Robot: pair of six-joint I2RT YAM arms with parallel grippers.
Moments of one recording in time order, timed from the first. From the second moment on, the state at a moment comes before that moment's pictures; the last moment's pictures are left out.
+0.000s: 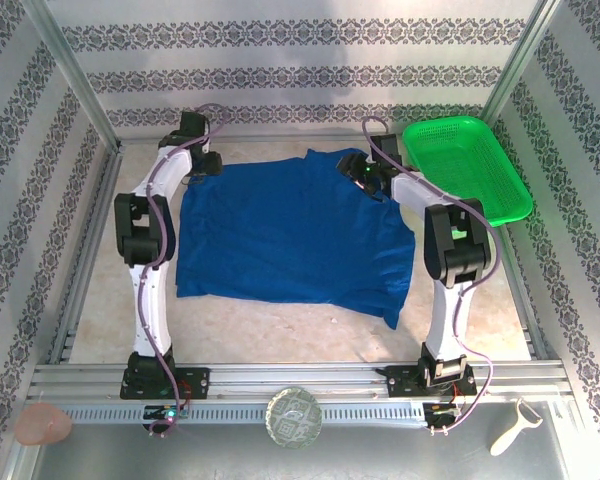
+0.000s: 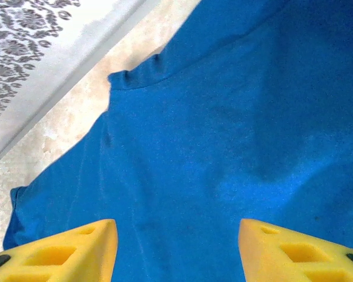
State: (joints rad) left arm -0.02 2.34 2.09 -0.76 -0.06 -0.11; right arm 0.19 2.07 1.51 -0.19 -0.28 0.81
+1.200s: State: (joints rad) left arm -0.02 2.61 2.44 -0.89 -0.22 -0.06; right arm 0.19 2.16 1.54 -0.23 -0.16 0.97
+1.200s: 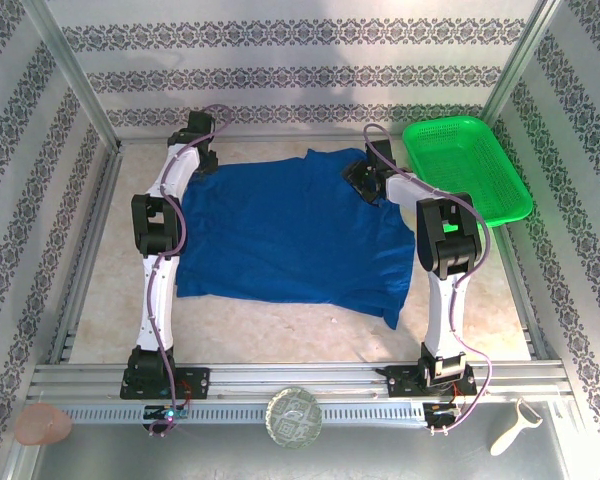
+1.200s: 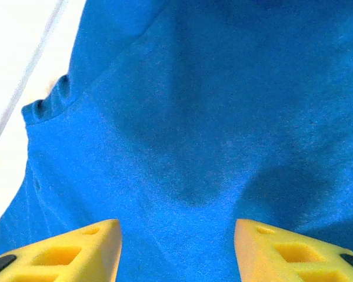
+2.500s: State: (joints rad) left arm 0.10 2.65 2.51 -0.88 -0.07 -0.27; right arm 0.16 2.16 1.54 -0.42 -0.01 1.07
